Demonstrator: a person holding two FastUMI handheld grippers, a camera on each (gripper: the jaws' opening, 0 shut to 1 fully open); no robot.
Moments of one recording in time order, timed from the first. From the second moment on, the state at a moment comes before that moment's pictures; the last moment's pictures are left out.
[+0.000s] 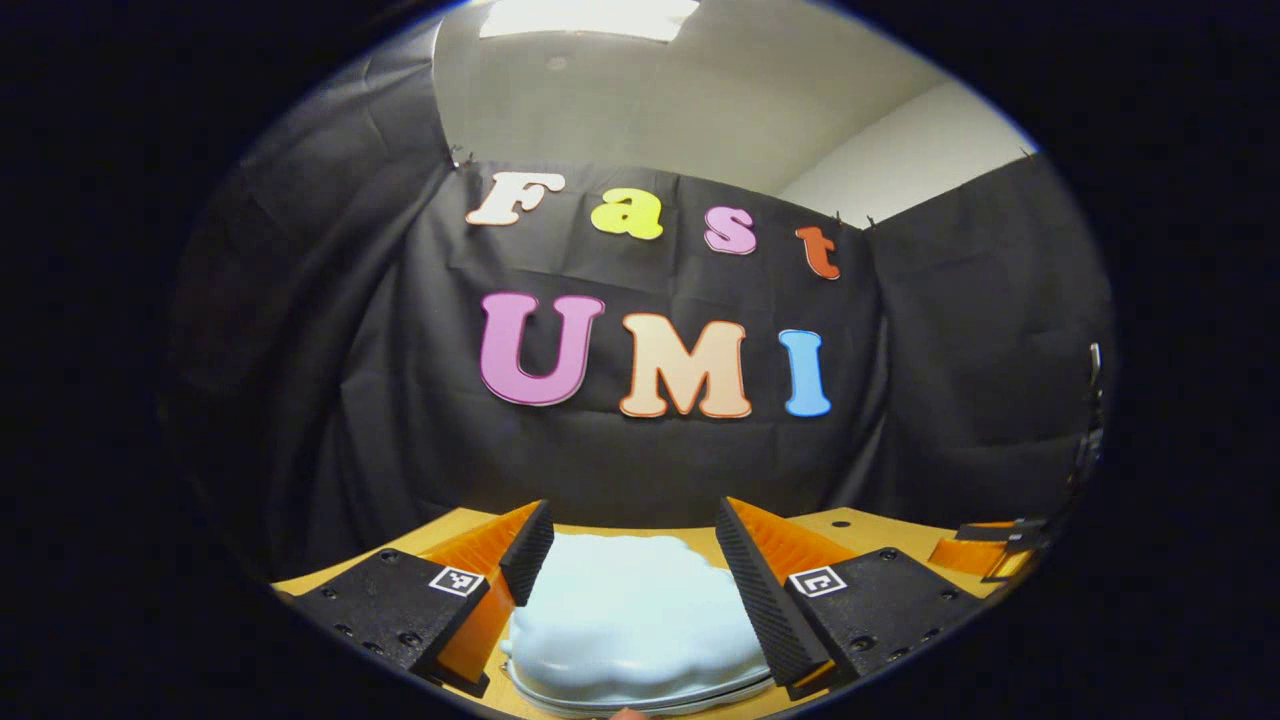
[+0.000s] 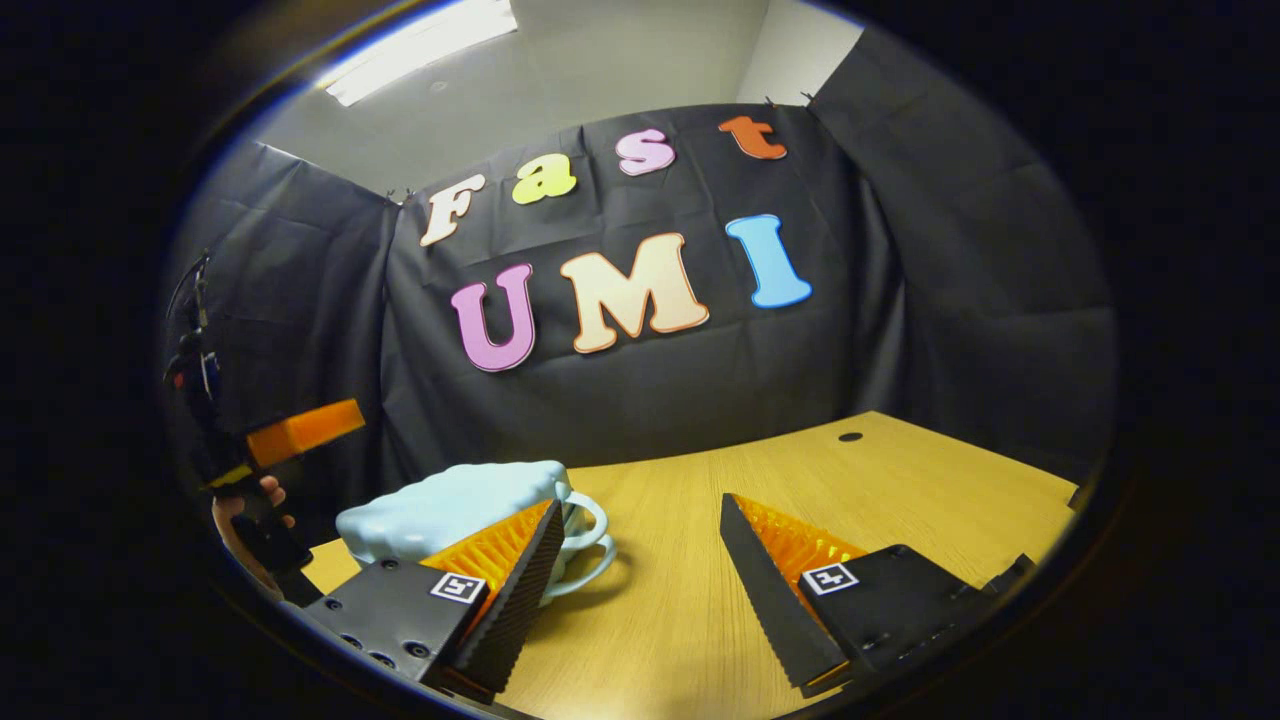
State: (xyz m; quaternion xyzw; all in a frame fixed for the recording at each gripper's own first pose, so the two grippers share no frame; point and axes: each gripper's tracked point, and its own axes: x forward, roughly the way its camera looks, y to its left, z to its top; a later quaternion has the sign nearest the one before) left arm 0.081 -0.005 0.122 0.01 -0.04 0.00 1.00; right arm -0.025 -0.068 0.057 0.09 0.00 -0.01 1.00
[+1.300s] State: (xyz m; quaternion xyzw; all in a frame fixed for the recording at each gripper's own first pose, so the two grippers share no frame) left arm 0.102 -0.012 0.089 0.02 -0.05 0.00 1.00; right arm -0.020 -0.052 0.041 0.08 -0.02 0.00 1.00
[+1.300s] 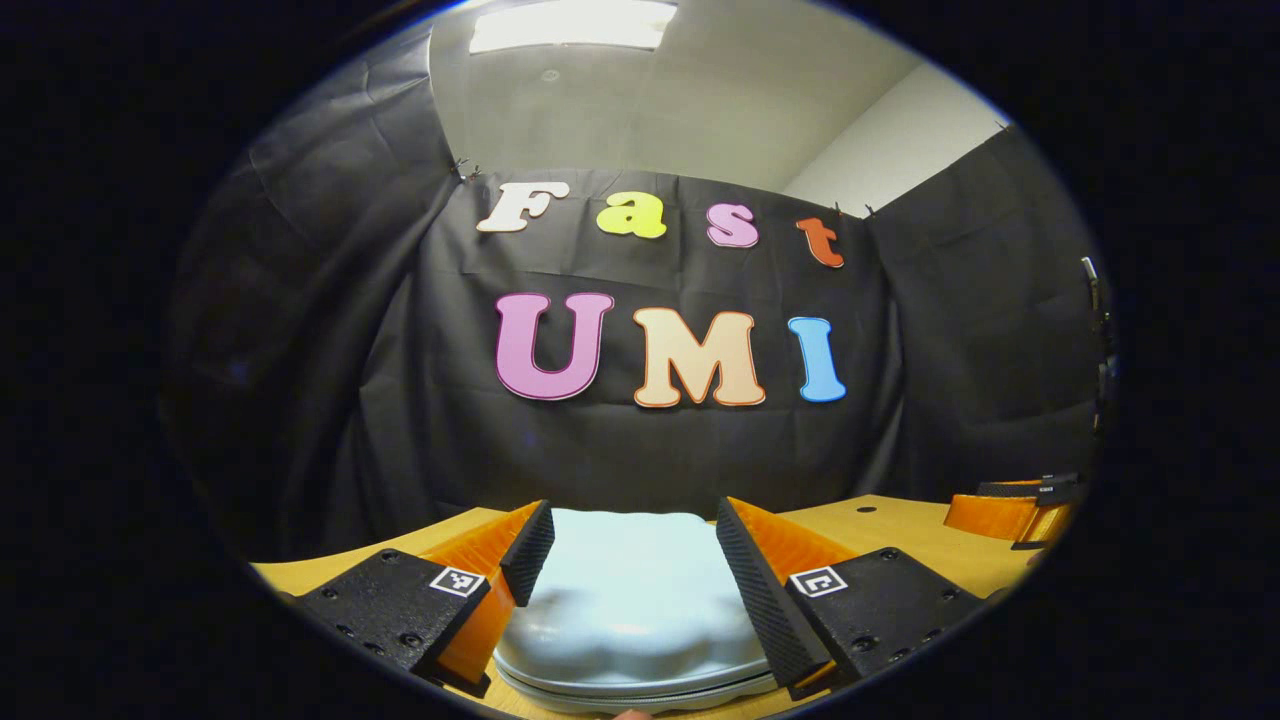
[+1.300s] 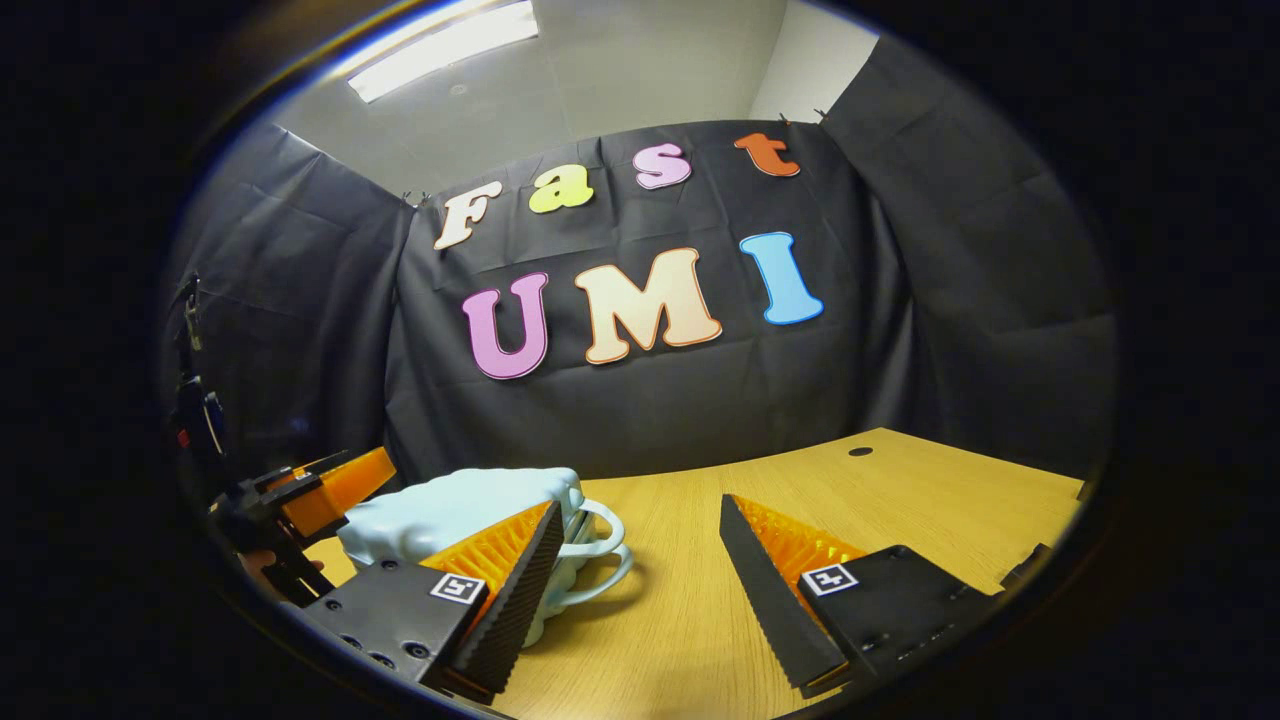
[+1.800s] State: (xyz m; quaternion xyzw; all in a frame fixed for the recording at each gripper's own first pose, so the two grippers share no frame) left arm 0.105 -0.011 0.078 0.03 -0.03 0.00 1.00; right arm -0.017 -0.051 0.033 0.09 -0.01 0.00 1.00
